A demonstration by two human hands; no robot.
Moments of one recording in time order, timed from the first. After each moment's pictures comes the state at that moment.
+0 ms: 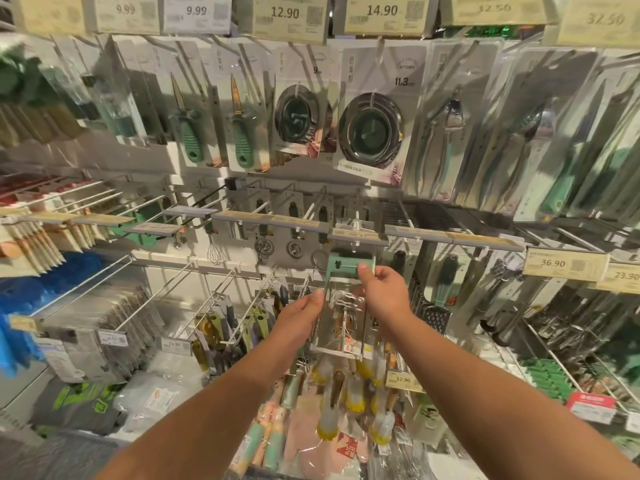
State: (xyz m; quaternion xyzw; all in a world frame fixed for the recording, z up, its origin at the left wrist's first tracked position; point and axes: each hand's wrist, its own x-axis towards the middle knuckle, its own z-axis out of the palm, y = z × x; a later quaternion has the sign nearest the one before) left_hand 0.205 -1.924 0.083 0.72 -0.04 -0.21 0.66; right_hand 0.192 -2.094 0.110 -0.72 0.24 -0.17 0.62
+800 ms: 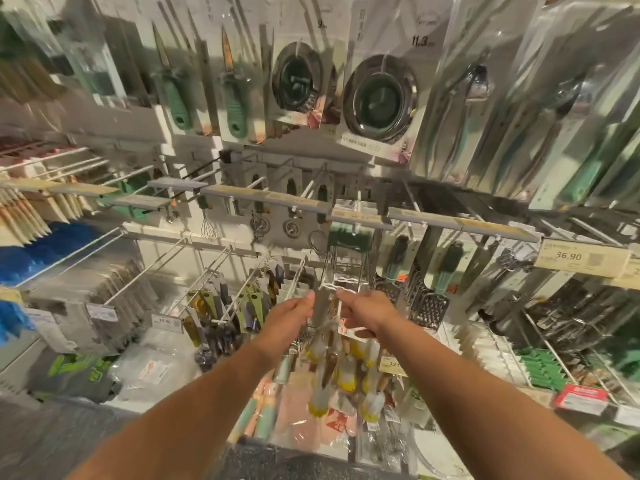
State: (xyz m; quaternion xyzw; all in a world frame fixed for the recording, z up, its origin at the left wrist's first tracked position) left_hand 0.212 -1.918 0.040 0.75 0.01 -0.22 0.63; right_hand 0.183 -2.097 0.076 -0.77 0.26 0.09 0.58
